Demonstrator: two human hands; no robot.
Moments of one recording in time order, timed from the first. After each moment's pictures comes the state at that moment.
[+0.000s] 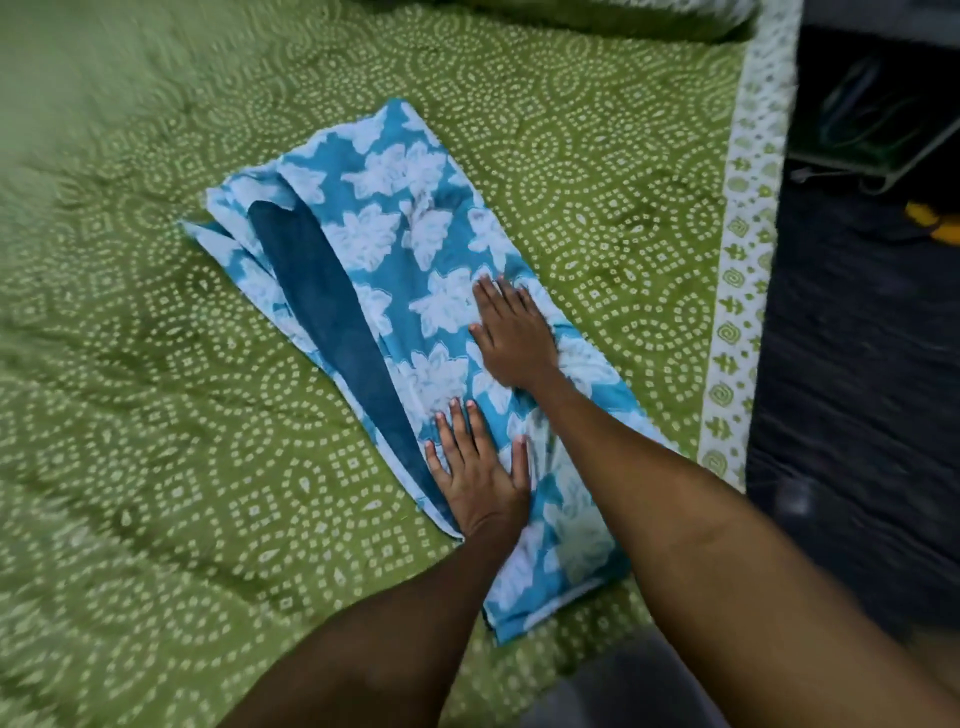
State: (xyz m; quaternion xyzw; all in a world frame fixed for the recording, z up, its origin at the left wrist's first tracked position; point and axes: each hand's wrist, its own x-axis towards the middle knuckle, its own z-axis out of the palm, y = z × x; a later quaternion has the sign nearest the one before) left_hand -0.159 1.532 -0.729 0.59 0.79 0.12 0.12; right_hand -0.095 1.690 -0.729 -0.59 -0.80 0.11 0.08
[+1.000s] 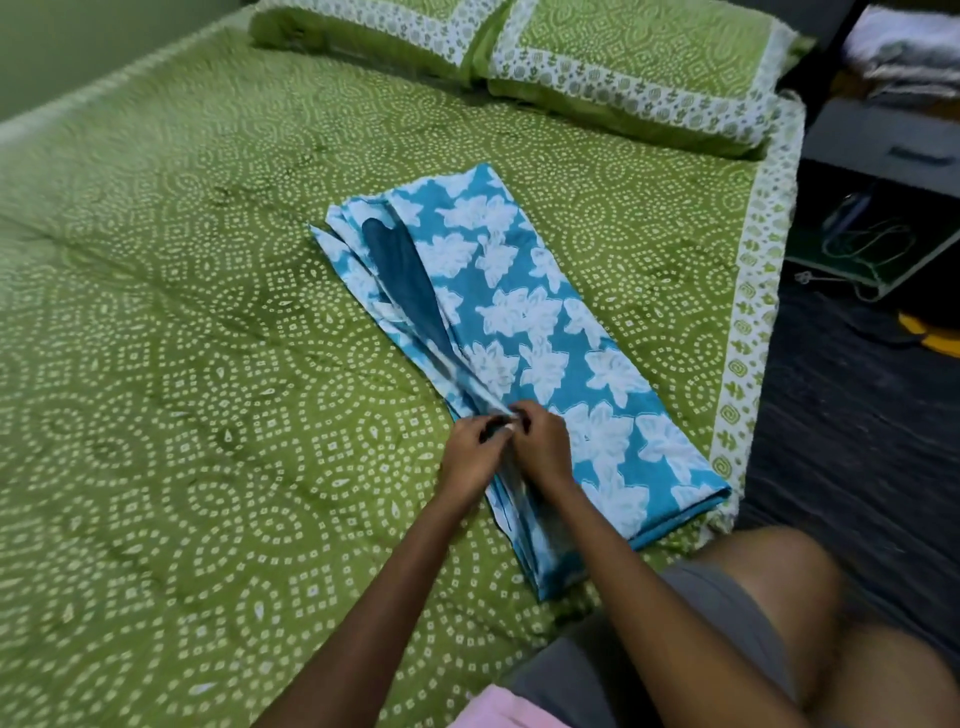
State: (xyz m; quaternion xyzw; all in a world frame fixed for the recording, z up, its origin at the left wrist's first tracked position) left_hand -0.237 1.509 -0.667 0.46 0.69 0.33 0.45; right_hand -0.138 1.534 -0.689 -0.67 -0.61 0.33 0.27
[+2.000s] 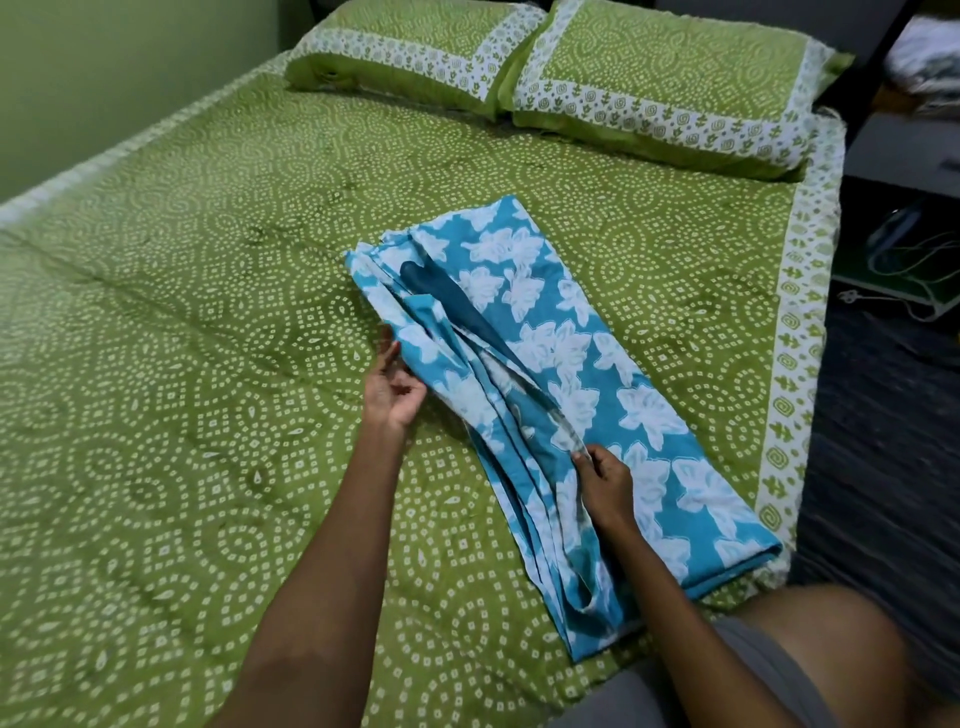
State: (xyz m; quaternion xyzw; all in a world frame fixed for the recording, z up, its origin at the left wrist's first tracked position) left_hand -0.357 1.617 -0.636 -0.07 0.31 0.70 0.64; right_hand -0.107 1.540 -0.708 -0.65 -0.44 0.45 0.42
